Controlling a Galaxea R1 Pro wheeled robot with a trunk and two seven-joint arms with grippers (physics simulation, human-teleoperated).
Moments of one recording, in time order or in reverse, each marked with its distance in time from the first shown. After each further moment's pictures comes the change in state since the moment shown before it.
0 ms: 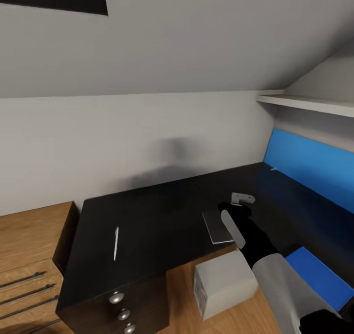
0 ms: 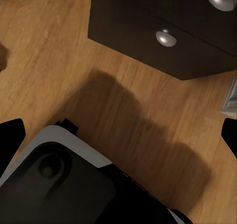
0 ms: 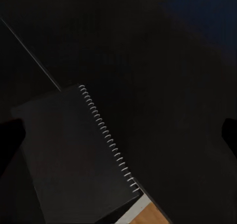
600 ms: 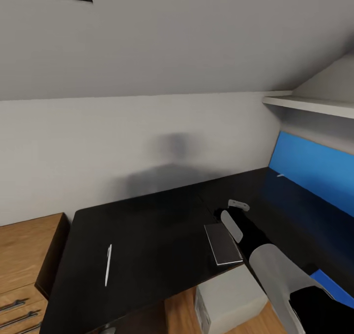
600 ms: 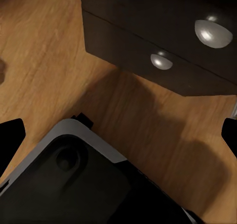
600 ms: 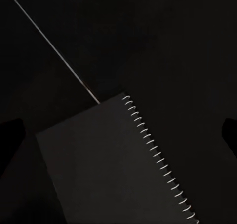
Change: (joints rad) left arm 0.008 -0.011 -0.001 0.067 -0.004 -0.043 -0.002; right arm -0.090 0.008 -0.005 0.282 -0.113 -0.060 0.130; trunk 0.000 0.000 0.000
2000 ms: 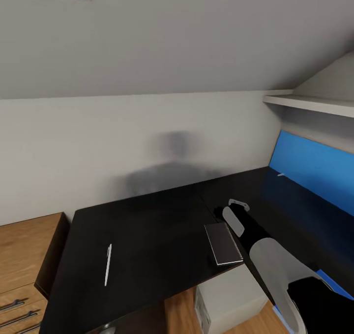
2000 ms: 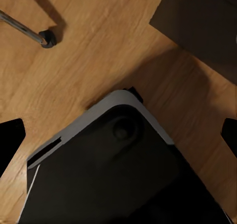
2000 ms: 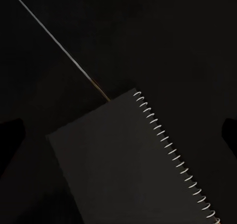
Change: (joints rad) left arm 0.030 0.013 0.047 0.155 0.155 -0.033 -0.002; right arm -0.045 -0.004 -0.014 0.069 -0.078 -0.014 0.025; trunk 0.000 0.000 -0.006
